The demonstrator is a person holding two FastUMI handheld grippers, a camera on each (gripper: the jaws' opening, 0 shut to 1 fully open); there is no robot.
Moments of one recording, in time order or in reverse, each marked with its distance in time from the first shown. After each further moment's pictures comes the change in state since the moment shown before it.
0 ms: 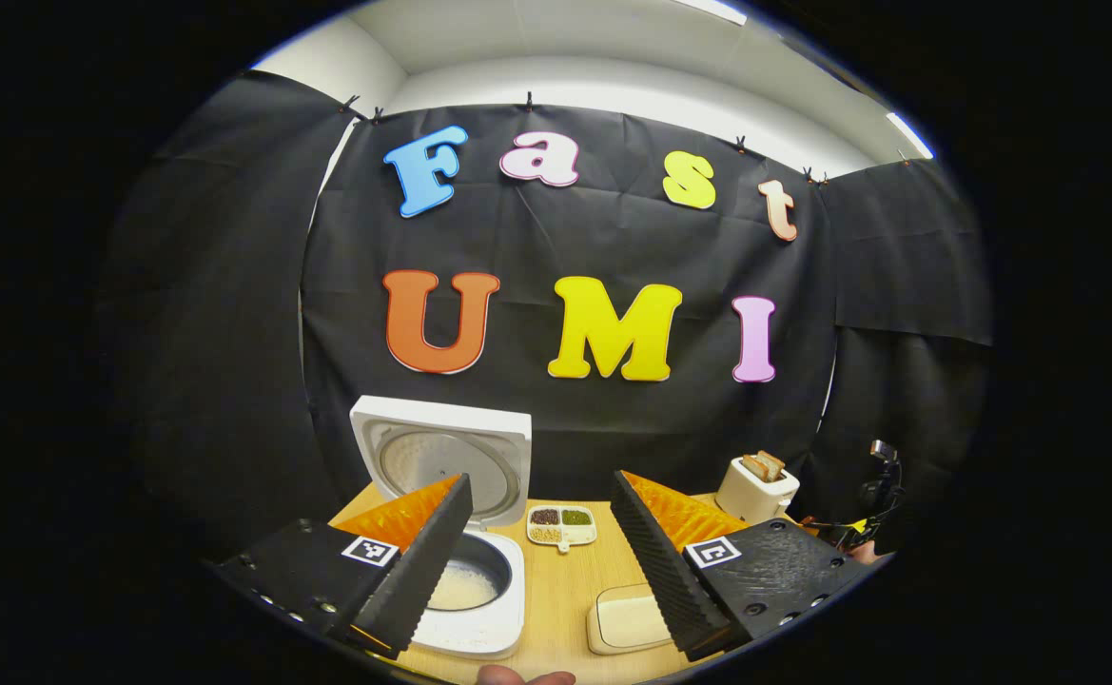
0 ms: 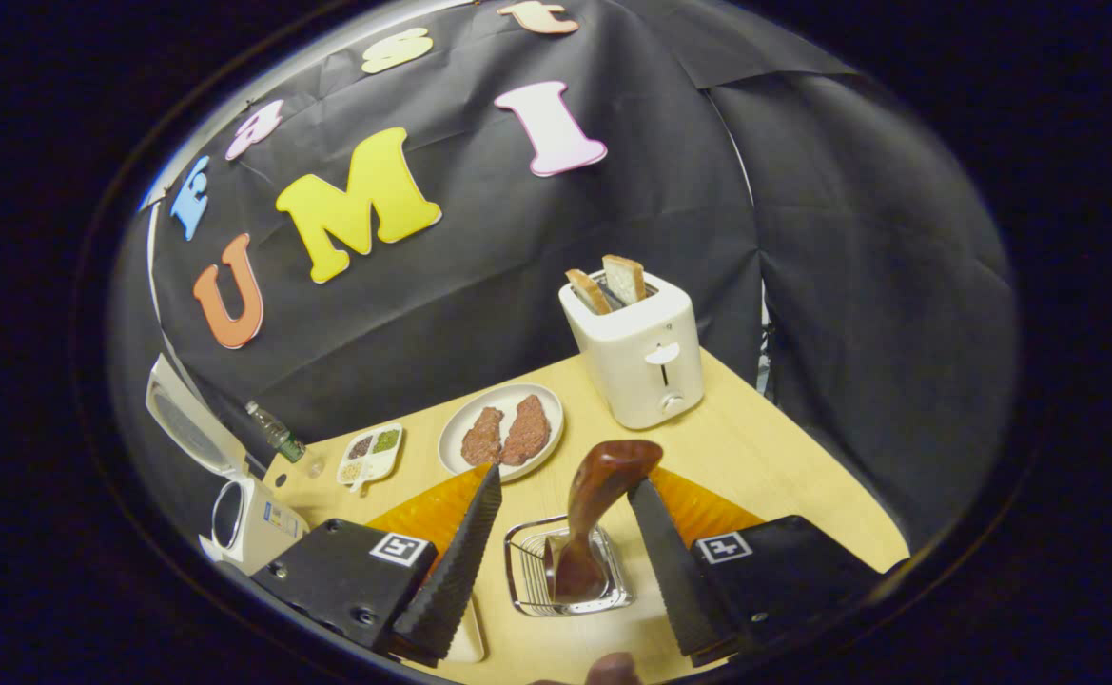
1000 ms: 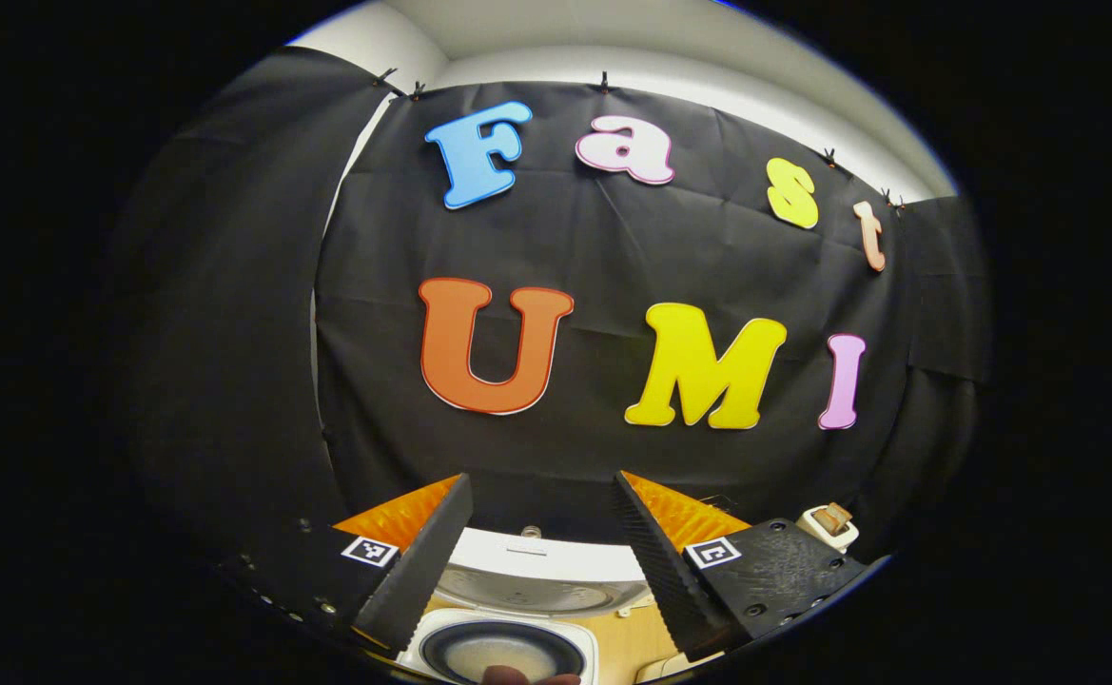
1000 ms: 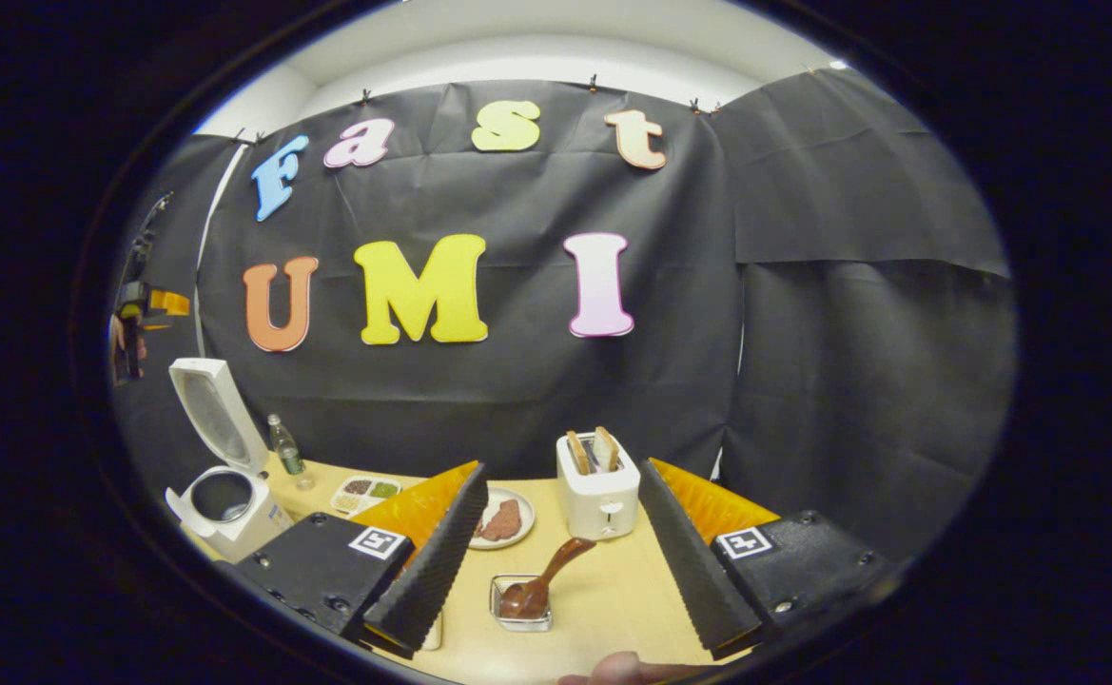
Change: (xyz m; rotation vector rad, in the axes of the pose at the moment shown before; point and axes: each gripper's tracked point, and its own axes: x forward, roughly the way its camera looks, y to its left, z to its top) left arm 0.177 0.119 0.042 -0.054 0.045 0.100; right arm -0.161 0.037 0.118 -0.293 -0.306 -0.041
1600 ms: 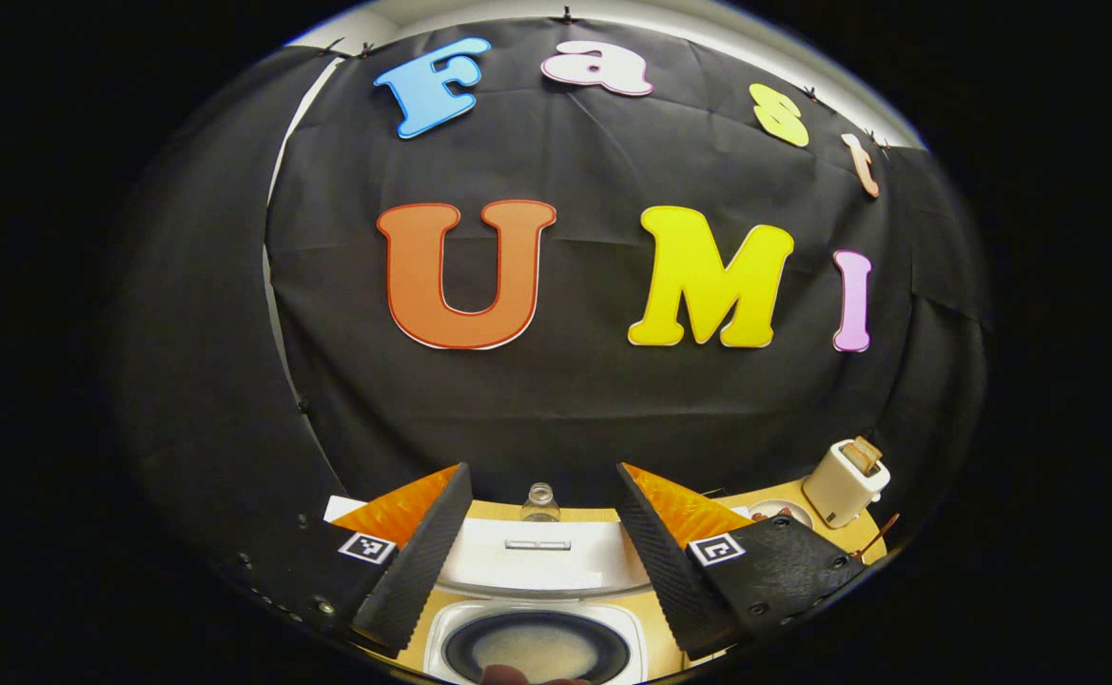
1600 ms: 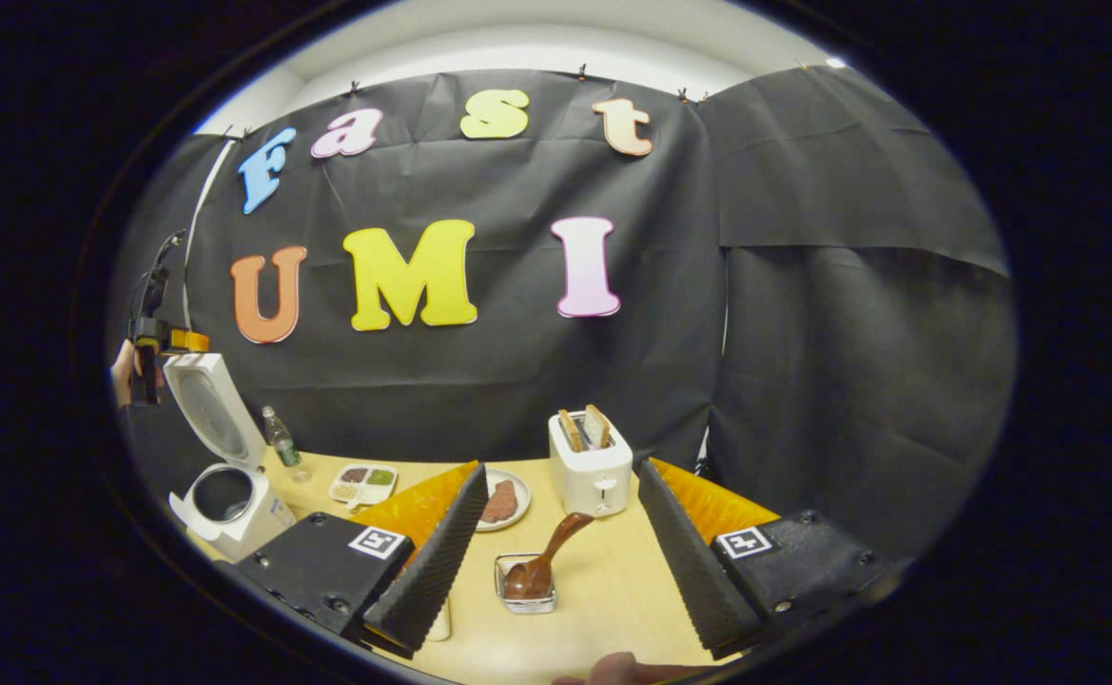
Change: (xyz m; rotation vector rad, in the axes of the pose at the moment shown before) left arm 0.040 0.001 -0.069 0.122 0.214 -0.045; right arm -0.016 0.009 -0.012 0.022 0.045 -0.041
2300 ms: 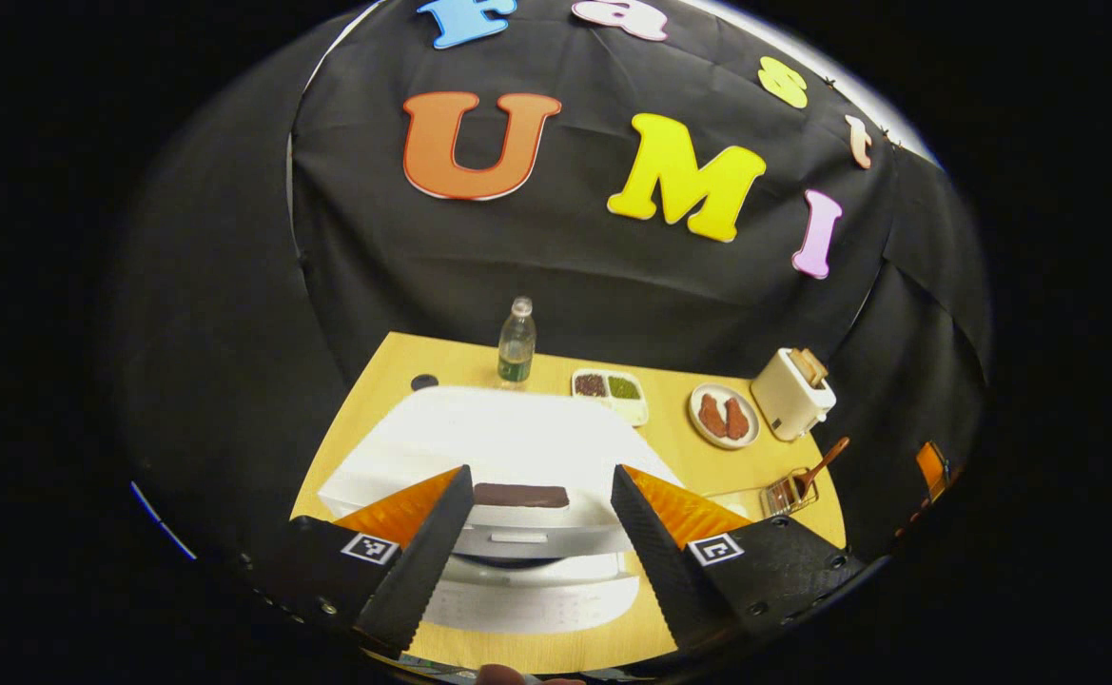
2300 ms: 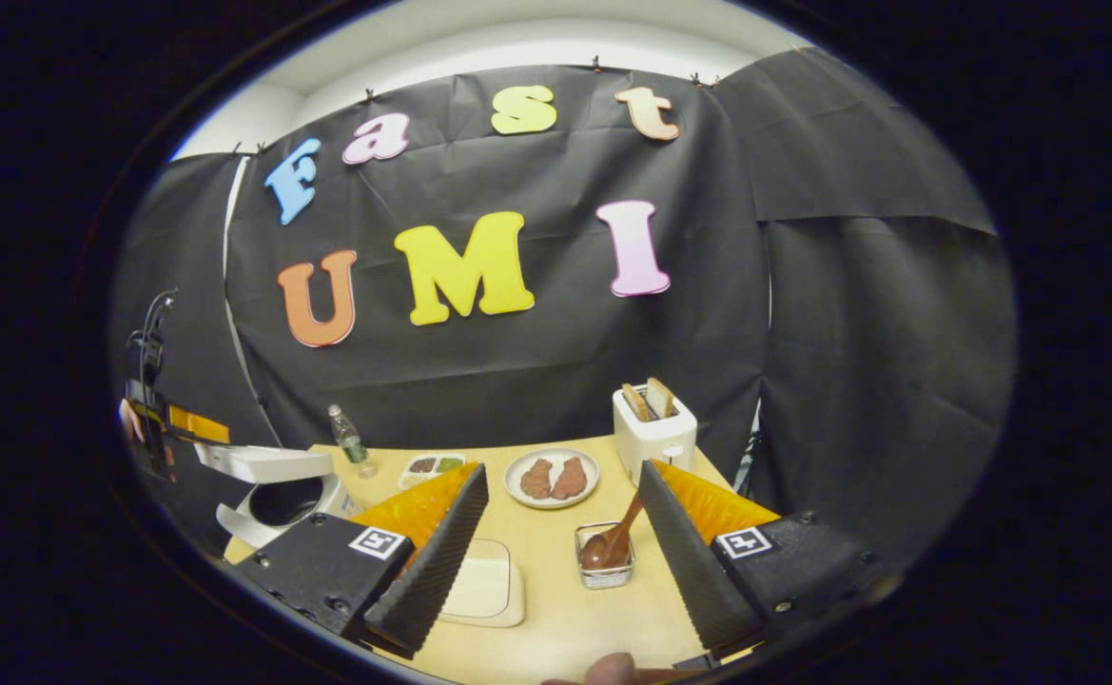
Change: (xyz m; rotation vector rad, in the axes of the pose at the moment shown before) left arm -0.134 -0.015 -0.160 -0.121 0.347 -0.099; right arm -0.042 0.063 -0.032 0.061 0.061 0.137
